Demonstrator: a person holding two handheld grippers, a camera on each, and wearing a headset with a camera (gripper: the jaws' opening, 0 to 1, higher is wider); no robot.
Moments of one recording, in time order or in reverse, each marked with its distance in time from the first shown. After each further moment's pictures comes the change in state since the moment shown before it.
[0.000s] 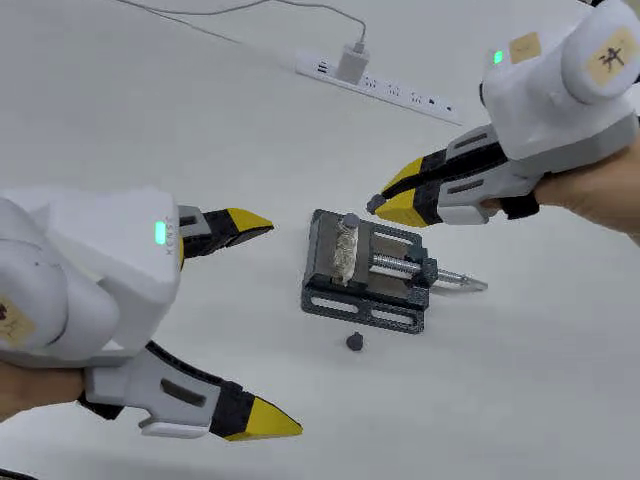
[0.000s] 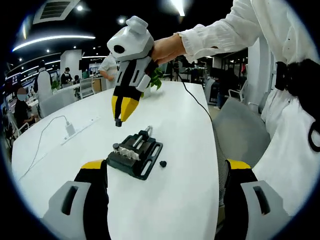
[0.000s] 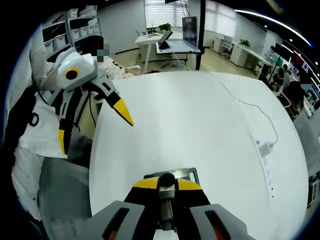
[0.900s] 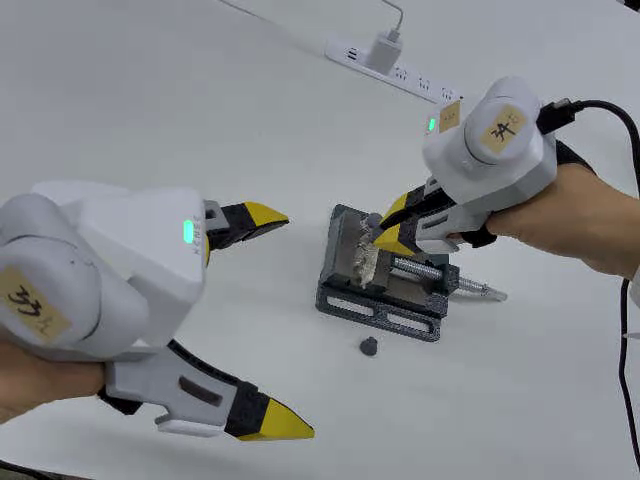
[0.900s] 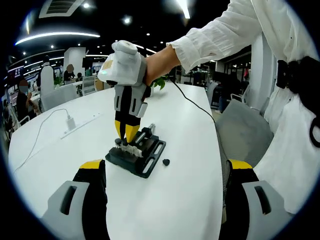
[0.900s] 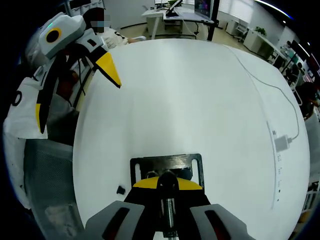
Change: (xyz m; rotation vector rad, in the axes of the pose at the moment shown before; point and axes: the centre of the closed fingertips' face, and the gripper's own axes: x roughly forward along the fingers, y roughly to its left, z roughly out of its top) left arm 0.007 0.009 -0.008 -0.043 -0.028 0.005; right arm 0.053 -0.005 -0.034 -0.061 0.192 0.034
